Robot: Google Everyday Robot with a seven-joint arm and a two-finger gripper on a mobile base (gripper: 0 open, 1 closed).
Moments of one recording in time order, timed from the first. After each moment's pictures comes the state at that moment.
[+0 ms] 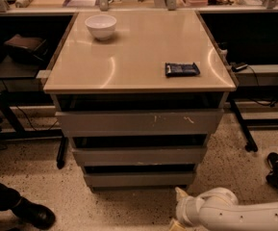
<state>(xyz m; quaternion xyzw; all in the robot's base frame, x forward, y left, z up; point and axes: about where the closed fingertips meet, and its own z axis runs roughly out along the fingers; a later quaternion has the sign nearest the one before) 0.403 -0.126 0.357 -0.54 0.80 0.11 0.22</state>
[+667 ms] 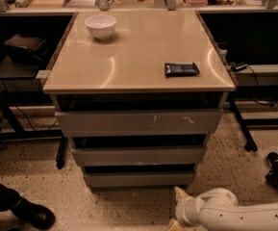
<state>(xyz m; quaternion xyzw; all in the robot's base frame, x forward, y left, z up) 0.405 -0.126 0.359 -0.55 0.80 0.11 0.24</state>
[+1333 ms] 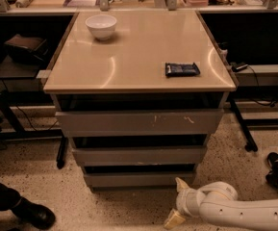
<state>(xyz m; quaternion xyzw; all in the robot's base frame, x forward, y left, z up) 0.442 -0.133 0.363 -0.55 0.79 0.09 0.27</state>
